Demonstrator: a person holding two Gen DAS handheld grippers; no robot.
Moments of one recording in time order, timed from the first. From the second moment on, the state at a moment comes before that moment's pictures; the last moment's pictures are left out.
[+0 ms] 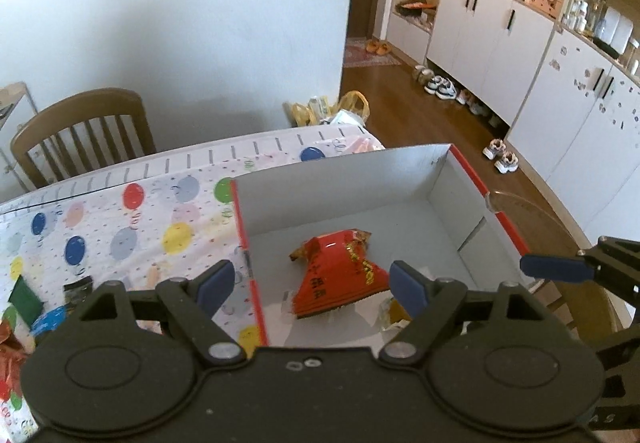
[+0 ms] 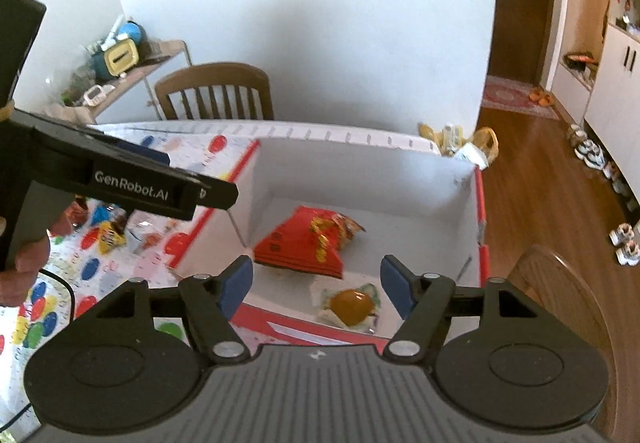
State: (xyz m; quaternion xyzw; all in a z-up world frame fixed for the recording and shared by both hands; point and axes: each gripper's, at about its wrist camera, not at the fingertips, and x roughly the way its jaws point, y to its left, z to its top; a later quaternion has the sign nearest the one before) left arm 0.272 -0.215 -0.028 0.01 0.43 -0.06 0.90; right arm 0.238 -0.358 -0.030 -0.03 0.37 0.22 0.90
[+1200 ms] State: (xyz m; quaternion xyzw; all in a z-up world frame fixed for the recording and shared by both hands) left arm 0.133 0.007 -0.019 -0.06 0.37 0.05 0.93; right arm 0.166 -0.170 -0.026 -0.03 0.33 0.27 0.91
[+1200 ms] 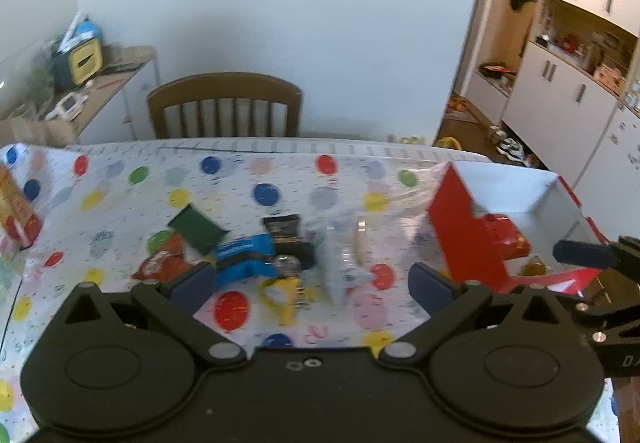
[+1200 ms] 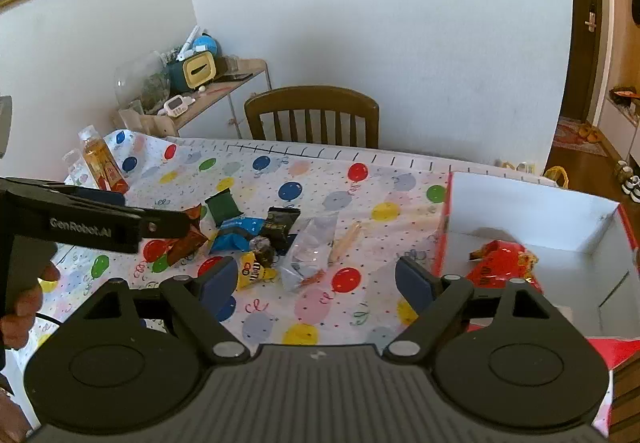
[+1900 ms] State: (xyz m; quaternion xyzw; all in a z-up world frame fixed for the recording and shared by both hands) left arm 0.161 0.146 -0.058 -0.13 0.40 0.17 0.89; right arm 0.215 -0.089 -0.076 -0.05 0.37 0.24 0.89
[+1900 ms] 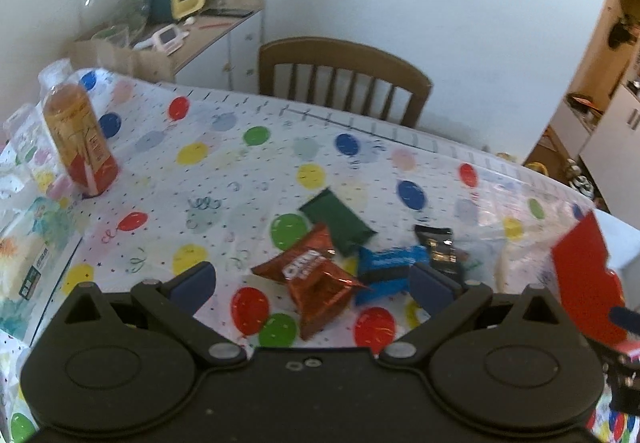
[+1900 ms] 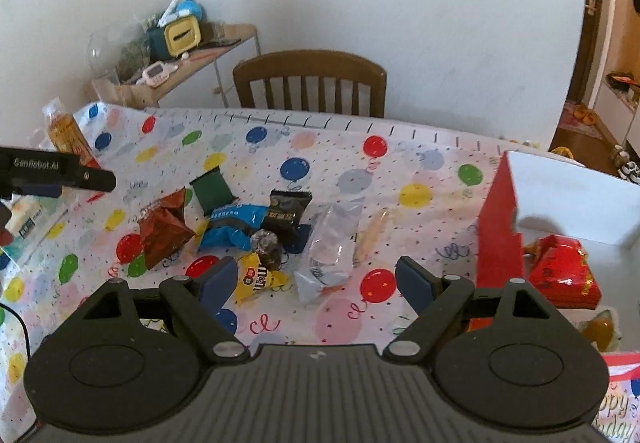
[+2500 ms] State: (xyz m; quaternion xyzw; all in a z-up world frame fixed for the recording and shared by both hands) left arm 0.217 0.182 -0.120 -0.20 0.46 0.21 0.84; right arm 0.274 -0.049 -0.128 -0.07 0.41 0.21 0.88
